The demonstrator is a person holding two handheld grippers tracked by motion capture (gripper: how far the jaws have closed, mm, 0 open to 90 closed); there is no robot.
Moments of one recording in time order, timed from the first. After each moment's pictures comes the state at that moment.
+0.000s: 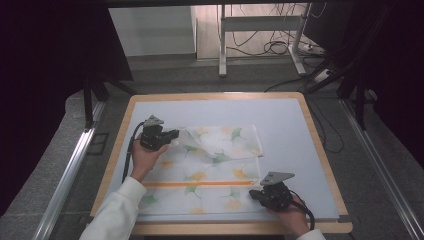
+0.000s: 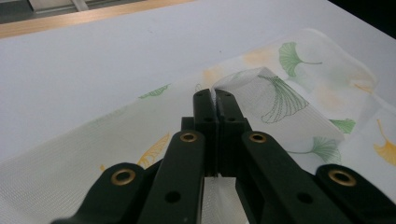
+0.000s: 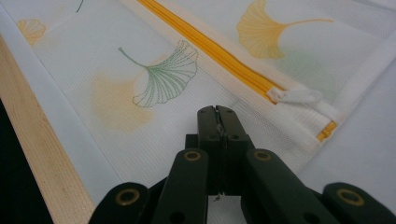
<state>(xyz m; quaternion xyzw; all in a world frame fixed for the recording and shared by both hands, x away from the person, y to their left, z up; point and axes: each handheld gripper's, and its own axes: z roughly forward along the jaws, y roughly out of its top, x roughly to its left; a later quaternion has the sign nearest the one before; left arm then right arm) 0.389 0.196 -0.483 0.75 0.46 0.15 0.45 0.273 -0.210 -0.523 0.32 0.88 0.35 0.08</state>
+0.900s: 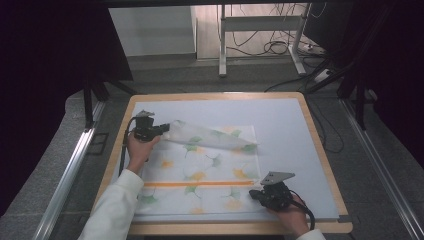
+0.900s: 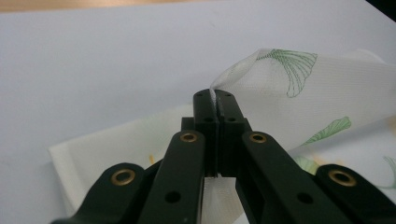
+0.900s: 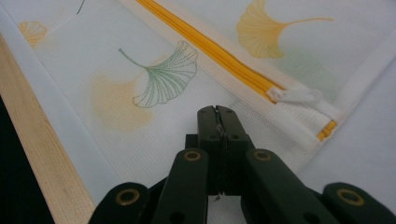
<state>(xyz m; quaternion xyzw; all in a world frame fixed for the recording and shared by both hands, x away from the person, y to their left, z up) 0.432 0.234 -0.506 0.71 0.53 0.14 0.44 0.274 -0.210 -0.524 0.32 0.87 0.36 0.07</state>
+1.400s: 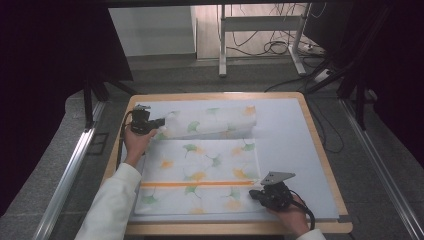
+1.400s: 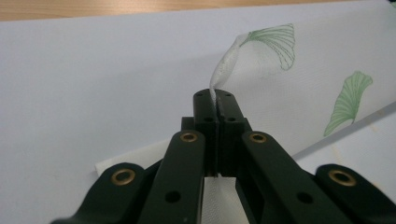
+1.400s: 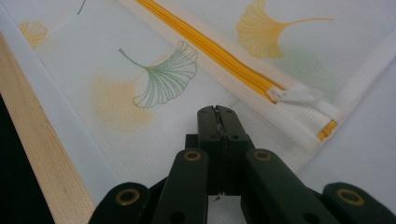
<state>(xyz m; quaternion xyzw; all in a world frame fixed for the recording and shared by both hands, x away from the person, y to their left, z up) 0.453 0.248 -0.505 0.71 0.55 0.14 0.42 0.274 -0.211 -0.524 0.32 0.87 0.36 0.07</state>
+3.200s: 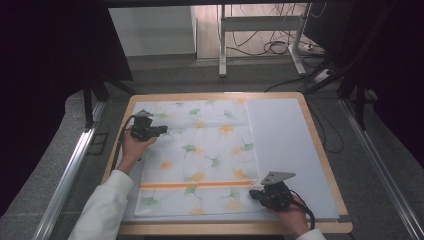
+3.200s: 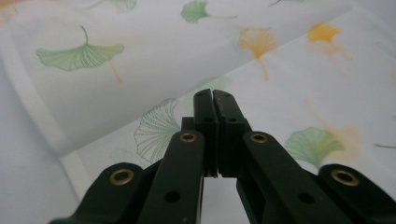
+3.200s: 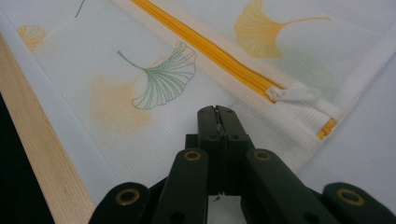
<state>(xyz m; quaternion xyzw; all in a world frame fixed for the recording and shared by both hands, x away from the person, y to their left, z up) 0.435 0.243 -0.508 0.76 0.48 0.13 0.41 0.274 -0.211 -0.524 0.32 0.87 0.36 0.07</state>
